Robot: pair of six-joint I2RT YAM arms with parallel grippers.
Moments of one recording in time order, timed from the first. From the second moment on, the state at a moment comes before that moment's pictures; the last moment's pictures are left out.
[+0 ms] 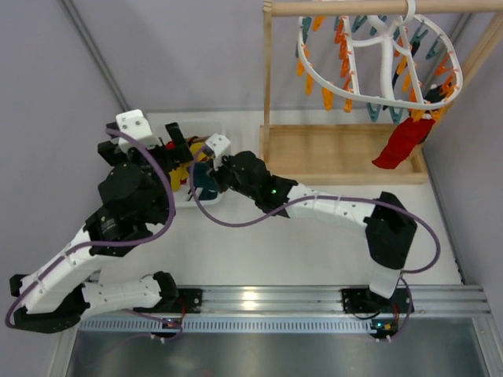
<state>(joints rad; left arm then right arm) -1.06 0.97 1.40 -0.22 -1.31 0.14 1.06 1.72 1.32 0.20 0.15 0.01</state>
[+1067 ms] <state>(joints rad) -1.10 1.01 1.27 -0.24 -0.97 -0.09 0.73 1.11 0.77 0.23 -0.13 0.19</state>
